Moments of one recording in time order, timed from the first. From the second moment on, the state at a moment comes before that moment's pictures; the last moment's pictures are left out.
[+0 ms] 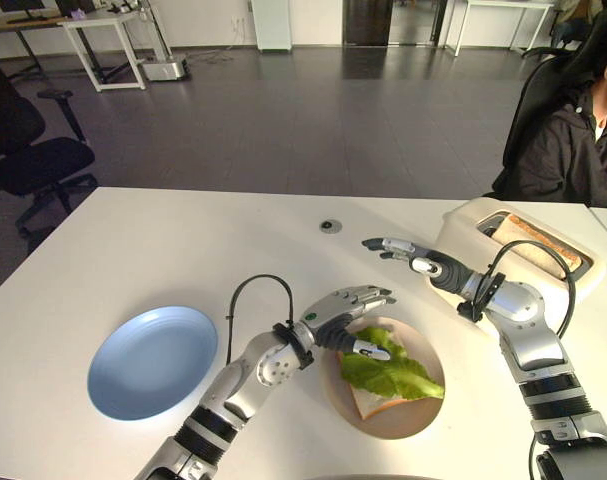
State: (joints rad) left arm -0.16 0.36 -0.42 -0.06 0.65 -0.33 -0.21; right arm -0.31 -0.46 0.09 0.02 0.04 -0.28 0.67
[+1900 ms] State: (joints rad) left arm 0.11 0.41 -0.04 -0.47 0.43 -0.71 -0.18; right arm -0.26 -0.75 0.08 -0.11 0.29 0.05 0.97
